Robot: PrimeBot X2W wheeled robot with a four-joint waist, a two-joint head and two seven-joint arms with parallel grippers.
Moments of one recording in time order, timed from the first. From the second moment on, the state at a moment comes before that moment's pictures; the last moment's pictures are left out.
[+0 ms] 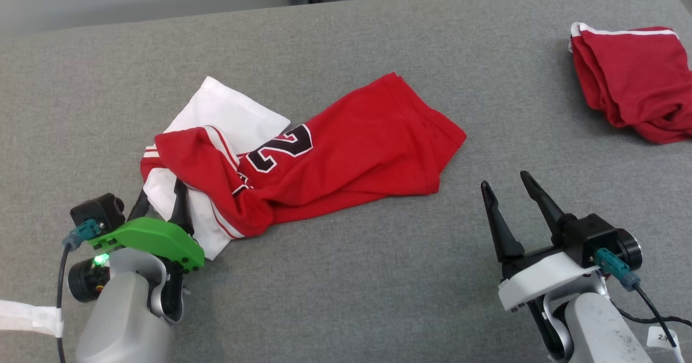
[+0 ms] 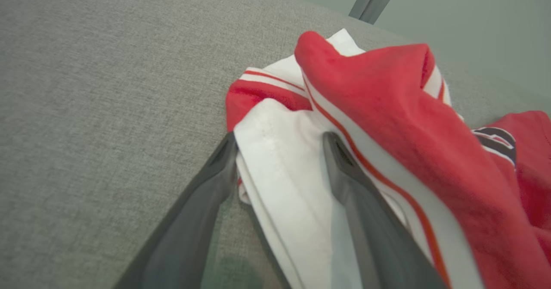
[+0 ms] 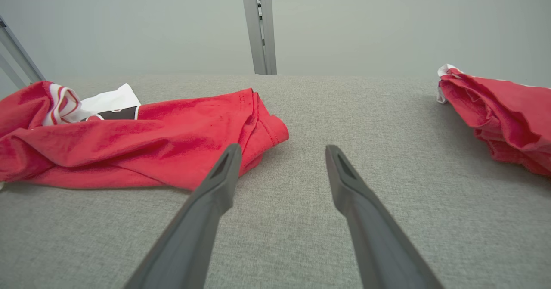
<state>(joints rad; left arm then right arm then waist) -0.49 0.11 -0.07 0.81 -0.51 -0.12 -0.16 -0.19 -0.05 0.08 0.23 0.11 0.13 -0.26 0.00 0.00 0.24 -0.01</state>
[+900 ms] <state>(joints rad) -0.40 0.10 -0.08 0.56 -0.49 -0.09 -0.26 -0.26 -0.05 0.16 0.36 0.13 0.13 -0.26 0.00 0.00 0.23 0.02</state>
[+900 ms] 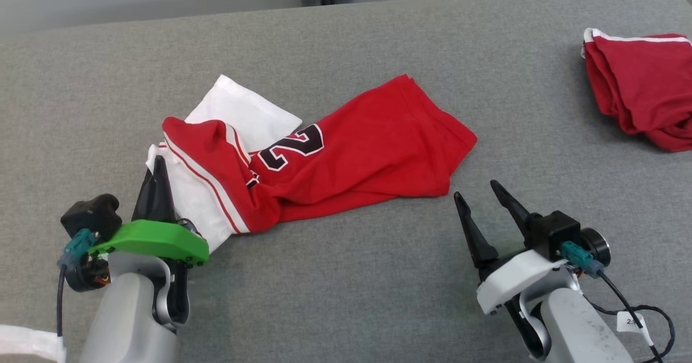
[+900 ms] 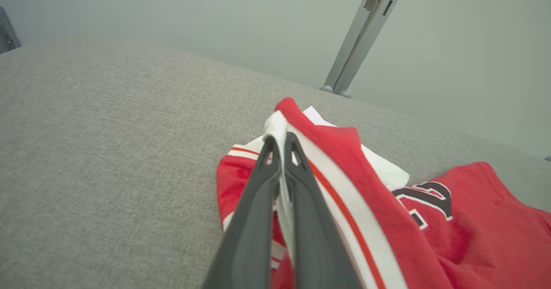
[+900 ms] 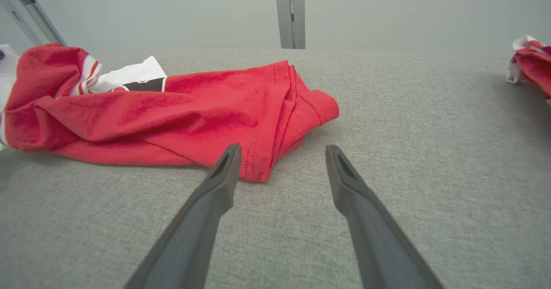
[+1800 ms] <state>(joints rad) -0.26 0.07 -0.07 0.39 -0.49 -0.05 -0.26 -0.47 -0.05 0.33 0.66 0.35 0.13 -0.26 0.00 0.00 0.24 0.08</state>
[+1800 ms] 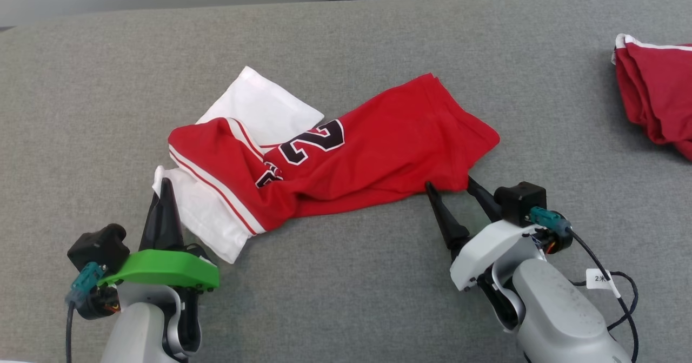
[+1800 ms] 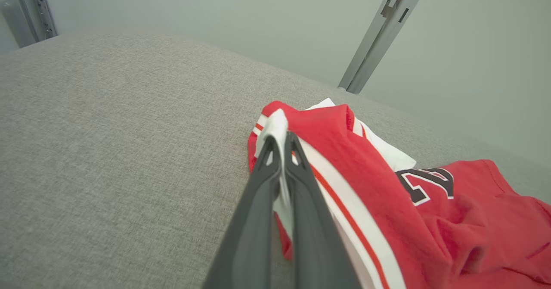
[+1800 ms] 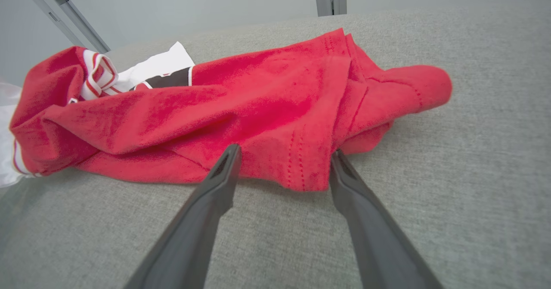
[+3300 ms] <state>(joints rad) -0.27 0.06 -0.06 -0.03 -0.69 -0.10 -0.21 -0.49 -0.07 0.22 0.30 0.47 0.13 -0.22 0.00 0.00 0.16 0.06</state>
